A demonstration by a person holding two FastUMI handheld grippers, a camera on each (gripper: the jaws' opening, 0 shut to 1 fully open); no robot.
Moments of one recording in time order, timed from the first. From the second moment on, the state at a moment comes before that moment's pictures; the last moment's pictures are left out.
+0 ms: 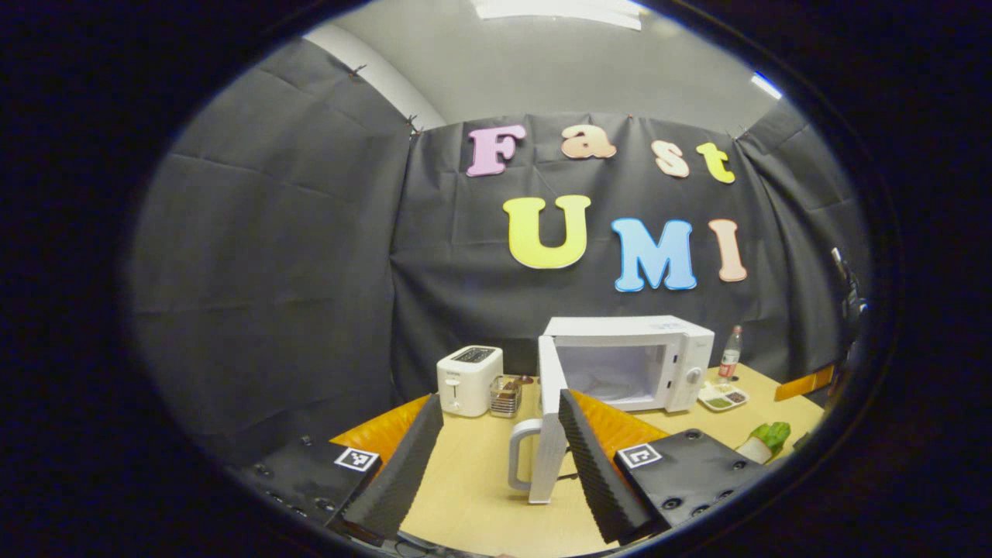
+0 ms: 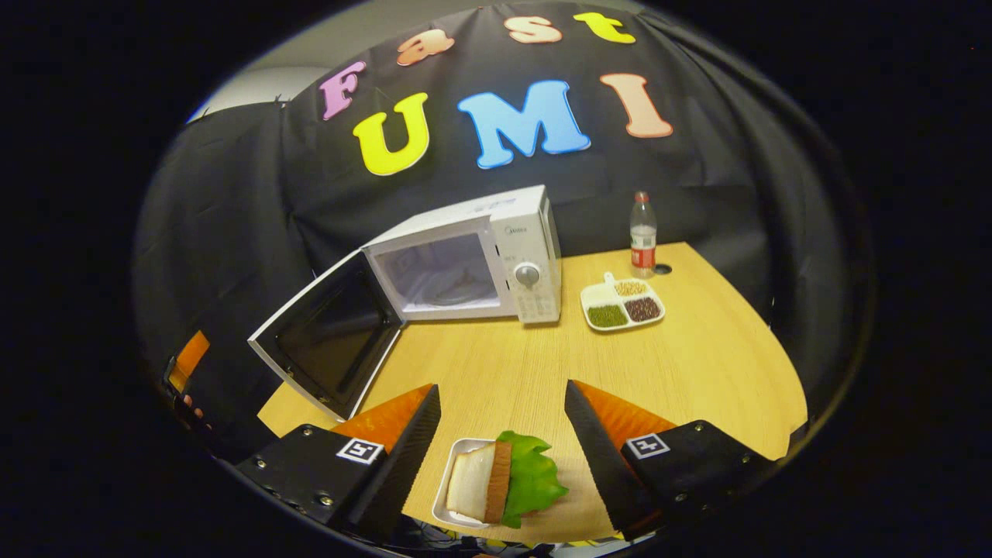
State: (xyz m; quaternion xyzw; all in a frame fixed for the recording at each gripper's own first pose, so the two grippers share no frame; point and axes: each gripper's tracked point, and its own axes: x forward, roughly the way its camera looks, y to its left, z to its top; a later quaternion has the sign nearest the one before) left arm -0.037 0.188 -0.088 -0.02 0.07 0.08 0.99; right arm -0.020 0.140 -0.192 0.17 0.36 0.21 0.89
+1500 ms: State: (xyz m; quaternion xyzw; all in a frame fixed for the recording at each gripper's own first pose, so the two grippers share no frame) left arm -0.033 0.133 -0.044 0.00 0.03 0.12 0.99; right arm -0.039 0.203 -0.221 0.32 0.51 0.33 0.72
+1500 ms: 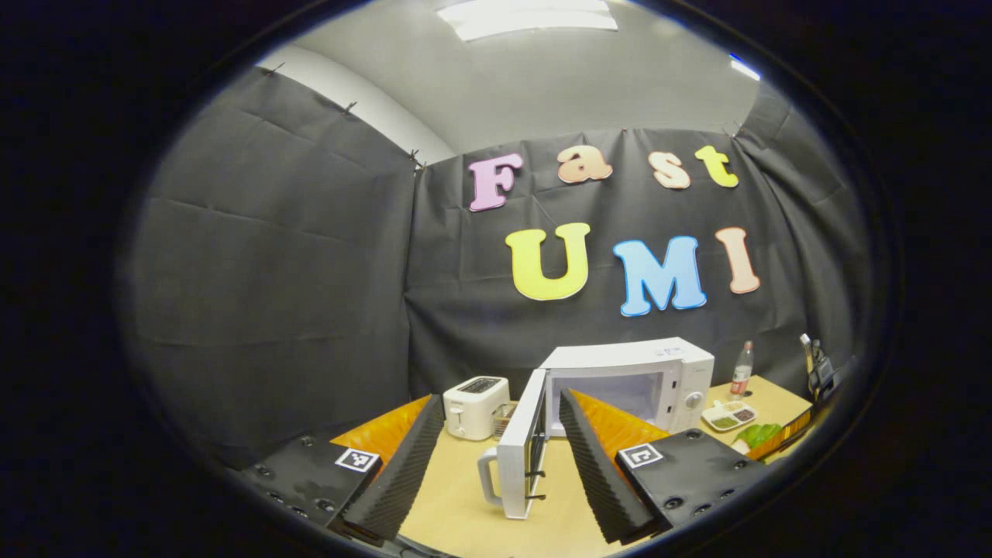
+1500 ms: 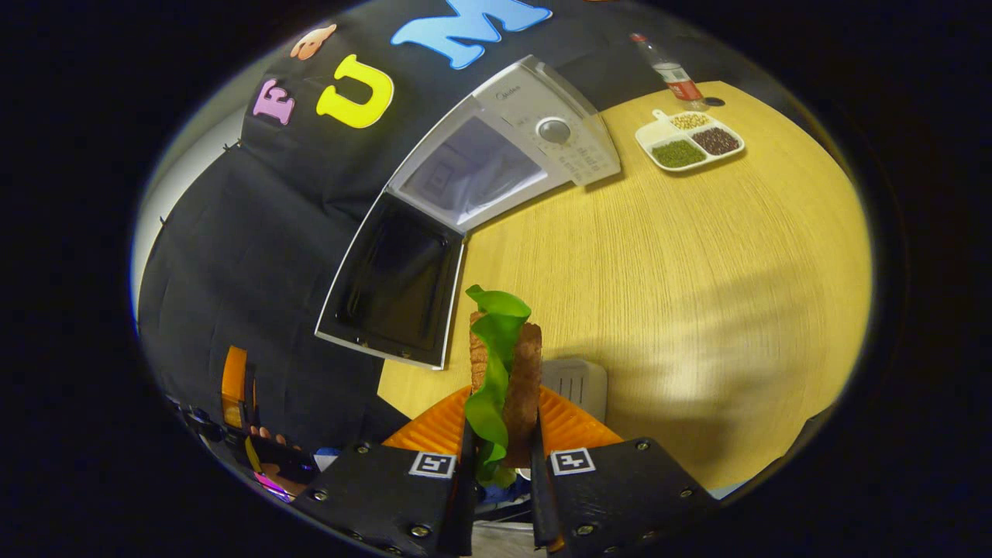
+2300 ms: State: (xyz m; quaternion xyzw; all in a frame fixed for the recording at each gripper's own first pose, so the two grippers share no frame) left arm 0.045 0.266 -0.060 0.00 0.04 0.12 0.99; right arm 0.107 0.341 -0.205 0.40 0.38 0.22 0.80
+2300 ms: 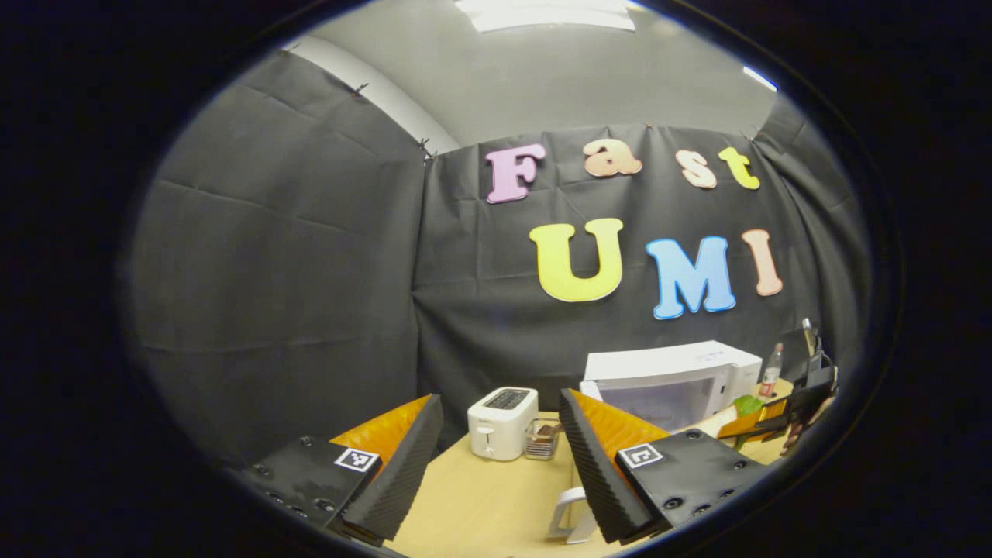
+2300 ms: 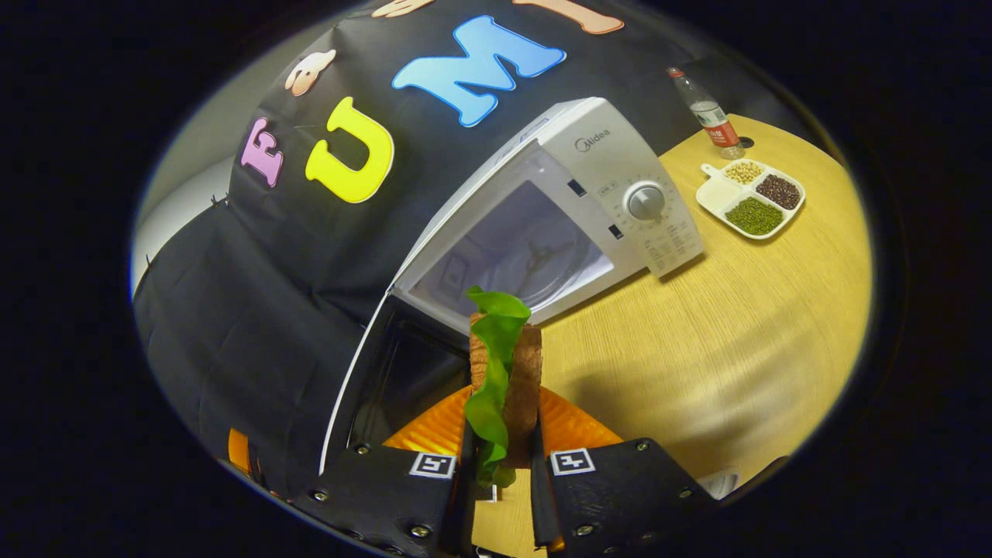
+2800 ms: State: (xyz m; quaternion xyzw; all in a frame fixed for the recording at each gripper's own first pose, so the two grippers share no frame) left arm 0.076 0.324 -0.098 0.00 0.08 0.11 0.99; right arm 0.201 0.400 -0.227 0.41 0.31 0.16 0.85
